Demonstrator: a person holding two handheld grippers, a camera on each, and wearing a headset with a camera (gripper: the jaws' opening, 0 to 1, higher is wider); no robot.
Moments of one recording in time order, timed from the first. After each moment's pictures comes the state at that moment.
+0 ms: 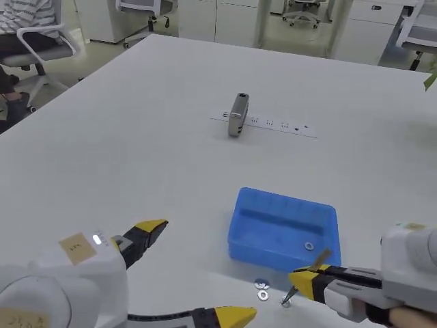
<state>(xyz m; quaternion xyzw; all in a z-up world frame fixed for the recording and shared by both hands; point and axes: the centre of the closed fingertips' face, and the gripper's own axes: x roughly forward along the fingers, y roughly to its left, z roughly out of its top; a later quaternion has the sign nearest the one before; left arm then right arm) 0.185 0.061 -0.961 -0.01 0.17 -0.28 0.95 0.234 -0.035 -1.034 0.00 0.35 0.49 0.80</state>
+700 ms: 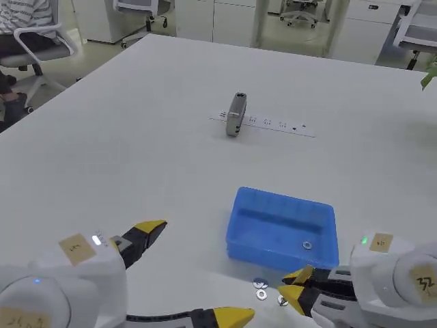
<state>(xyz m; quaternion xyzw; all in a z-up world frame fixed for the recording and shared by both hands) 0.185 0.061 -0.962 -0.01 0.17 -0.28 0.94 0.213 -0.023 -1.039 -0.19 0.28 0.55 0.76</state>
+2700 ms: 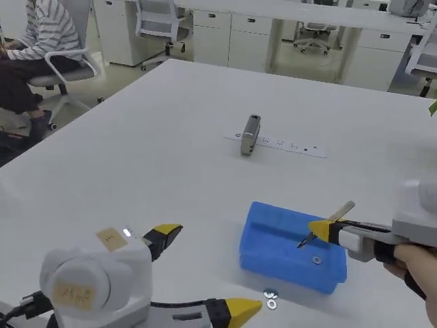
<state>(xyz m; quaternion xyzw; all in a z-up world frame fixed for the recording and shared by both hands) 0.185 0.068 -0.957 -0.01 0.15 -0.27 0.95 0.308 -0.031 -0.985 0.04 0.30 0.46 0.83</state>
